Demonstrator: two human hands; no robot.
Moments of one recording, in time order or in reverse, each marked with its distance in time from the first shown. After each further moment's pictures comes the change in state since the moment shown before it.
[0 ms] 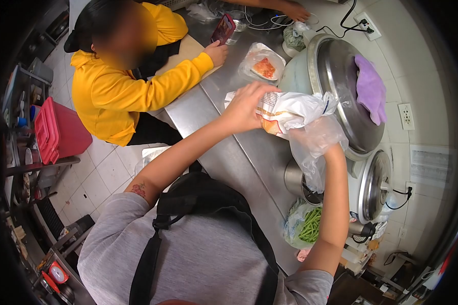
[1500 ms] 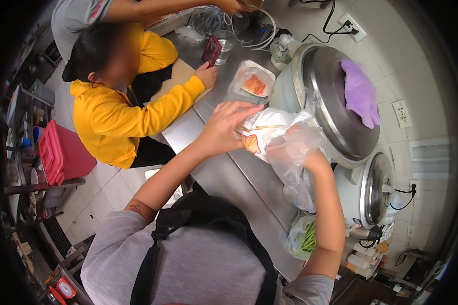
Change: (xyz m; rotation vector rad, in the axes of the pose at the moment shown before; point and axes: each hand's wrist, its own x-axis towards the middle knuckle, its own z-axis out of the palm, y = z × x) left_hand 0.005 0.027 -0.045 0.076 -0.152 0.023; right_hand 0.013 0.035 0.041 0.149 0.007 -0.195
